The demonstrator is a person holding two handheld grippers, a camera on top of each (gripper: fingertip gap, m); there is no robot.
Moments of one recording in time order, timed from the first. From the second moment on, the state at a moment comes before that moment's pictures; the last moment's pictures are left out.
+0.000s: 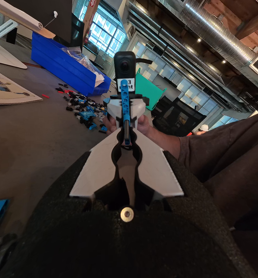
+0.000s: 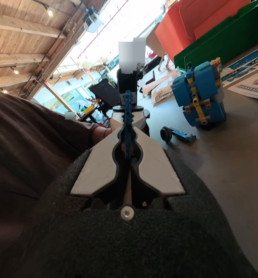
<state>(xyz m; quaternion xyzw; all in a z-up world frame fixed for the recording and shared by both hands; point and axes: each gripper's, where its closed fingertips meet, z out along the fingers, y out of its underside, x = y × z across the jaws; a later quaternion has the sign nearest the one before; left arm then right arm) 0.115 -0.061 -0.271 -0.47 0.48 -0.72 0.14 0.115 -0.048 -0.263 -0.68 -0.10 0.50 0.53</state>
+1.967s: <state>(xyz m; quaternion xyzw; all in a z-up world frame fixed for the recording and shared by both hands) 0.121 -0.075 -0.297 -0.48 0.57 -0.64 0.18 0.233 -0.128 -0.382 -0.95 -0.19 0.06 0.23</state>
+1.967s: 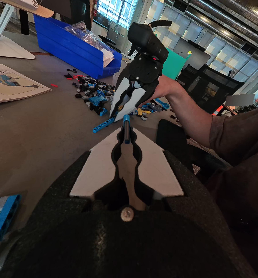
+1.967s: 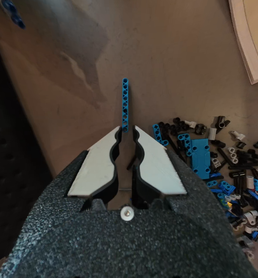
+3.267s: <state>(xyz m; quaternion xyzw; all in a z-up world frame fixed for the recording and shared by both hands) 0.103 -0.052 -0.243 -0.43 0.42 -0.79 0.11 0.101 -0.054 -0.252 -0.69 -0.03 0.48 0.53</state>
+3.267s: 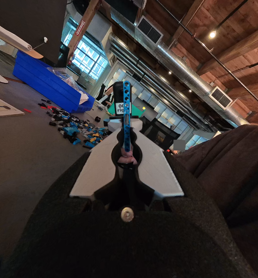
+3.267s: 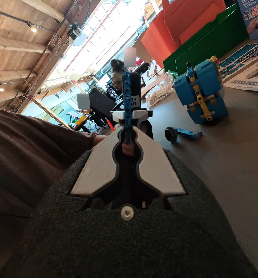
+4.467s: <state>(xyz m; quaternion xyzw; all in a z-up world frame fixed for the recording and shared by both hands) 0.126 -0.037 -0.262 -0.51 0.38 -0.76 0.09 0.108 -0.029 -0.272 -0.66 0.07 0.53 0.53</state>
